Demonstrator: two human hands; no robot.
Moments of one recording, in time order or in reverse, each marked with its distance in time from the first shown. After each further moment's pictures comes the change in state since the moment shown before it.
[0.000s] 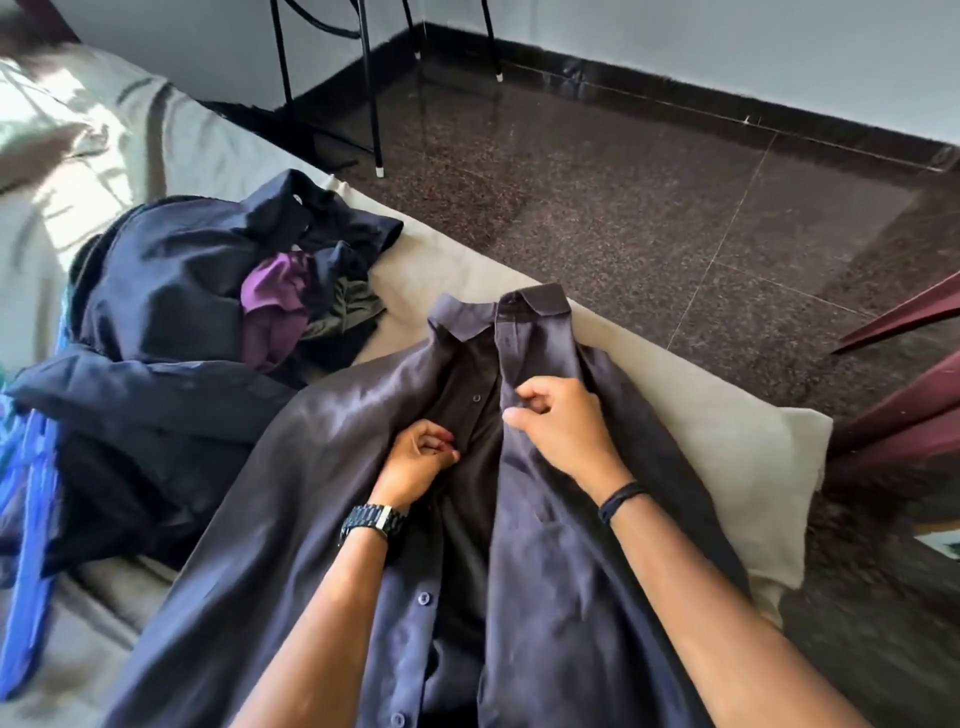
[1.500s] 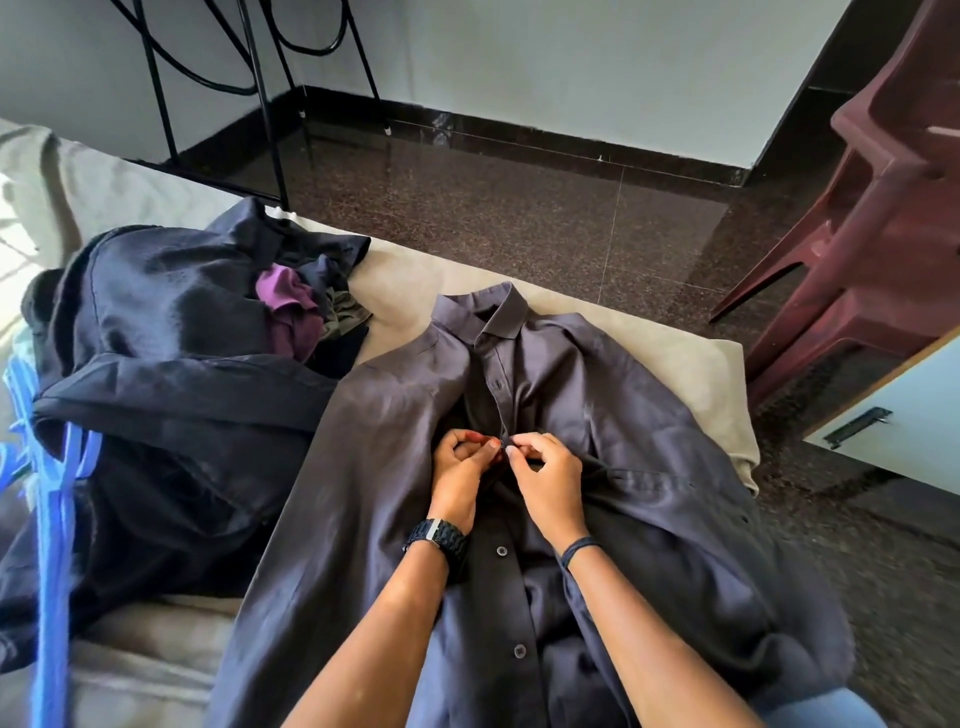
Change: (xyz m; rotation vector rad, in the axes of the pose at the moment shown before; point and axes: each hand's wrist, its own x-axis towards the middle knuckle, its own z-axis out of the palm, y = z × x) left_hand -0.044 -0.037 0.001 -0.660 -0.240 -0.004; right_hand -0.091 0.036 0.127 0.059 0.554 0.001
